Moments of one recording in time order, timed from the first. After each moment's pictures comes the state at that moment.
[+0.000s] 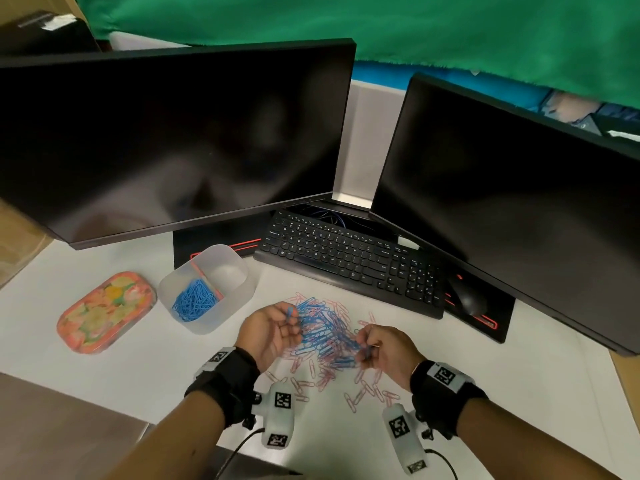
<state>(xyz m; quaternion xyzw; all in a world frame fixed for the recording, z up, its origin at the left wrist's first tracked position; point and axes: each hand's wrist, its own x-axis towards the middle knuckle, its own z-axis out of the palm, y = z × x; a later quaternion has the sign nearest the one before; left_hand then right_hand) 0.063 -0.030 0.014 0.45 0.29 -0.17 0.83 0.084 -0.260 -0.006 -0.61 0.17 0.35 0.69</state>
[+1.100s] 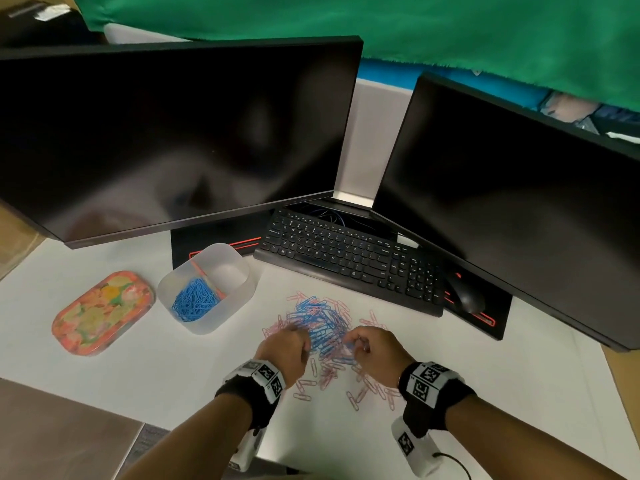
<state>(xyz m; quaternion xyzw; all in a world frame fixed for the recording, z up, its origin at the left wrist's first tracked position) 0.049 -0.039 -0.034 0.95 -0.02 -0.18 0.26 0.075 -0.251 -0.015 -0.89 -0.09 0.27 0.37</state>
